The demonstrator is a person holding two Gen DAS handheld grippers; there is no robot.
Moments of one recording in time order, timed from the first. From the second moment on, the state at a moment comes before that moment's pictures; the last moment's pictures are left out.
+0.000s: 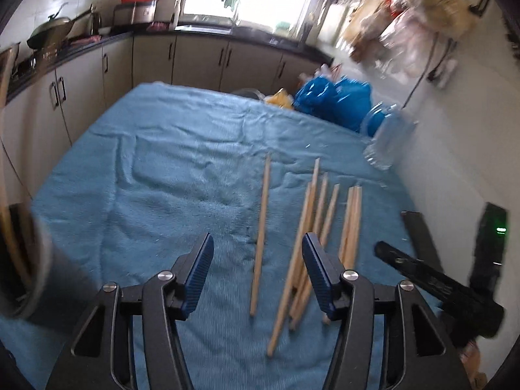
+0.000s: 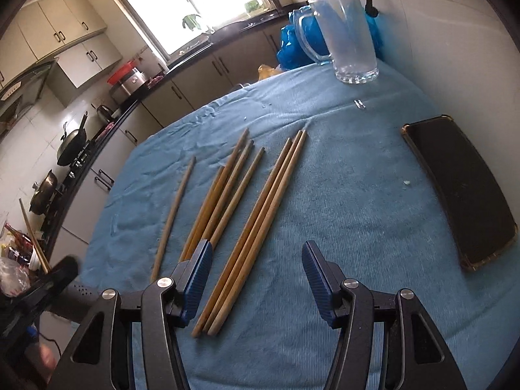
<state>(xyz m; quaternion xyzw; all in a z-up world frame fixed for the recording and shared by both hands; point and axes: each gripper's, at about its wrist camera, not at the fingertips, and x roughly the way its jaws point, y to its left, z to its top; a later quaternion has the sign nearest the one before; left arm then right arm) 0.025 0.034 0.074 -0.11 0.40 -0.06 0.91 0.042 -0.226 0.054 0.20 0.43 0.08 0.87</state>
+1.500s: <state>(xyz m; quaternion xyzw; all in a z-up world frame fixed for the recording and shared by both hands) 0.030 0.043 0.015 -0.09 0.53 -0.10 0.84 0.041 -0.199 0.037 0.01 0.53 0.01 0.85</state>
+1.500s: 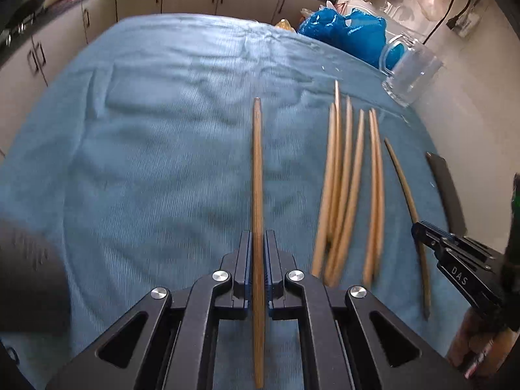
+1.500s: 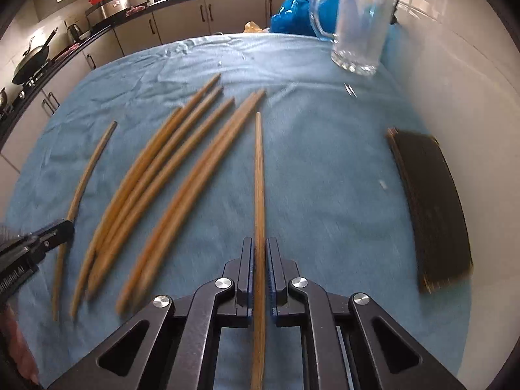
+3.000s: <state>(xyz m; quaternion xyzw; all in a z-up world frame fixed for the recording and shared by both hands) -0.082 0.051 0.089 -0.09 0.44 -0.18 0.87 -0.041 -0.215 0.096 0.05 0.48 0.13 0.87</state>
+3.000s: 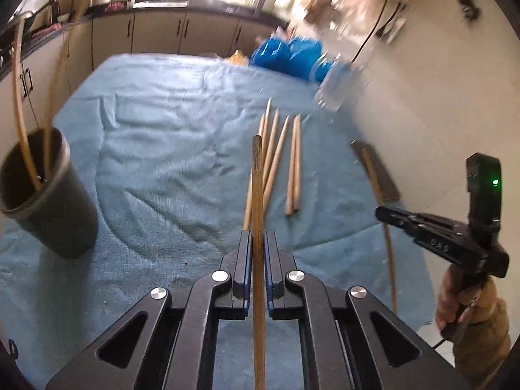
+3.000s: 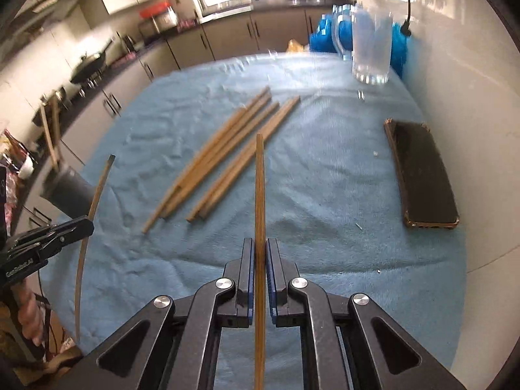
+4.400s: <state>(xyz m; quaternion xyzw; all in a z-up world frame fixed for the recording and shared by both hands) -0.119 0.243 0.208 -0.22 0.16 0.00 0.96 -0.033 -0.002 0.222 0.13 0.25 0.31 0.91</state>
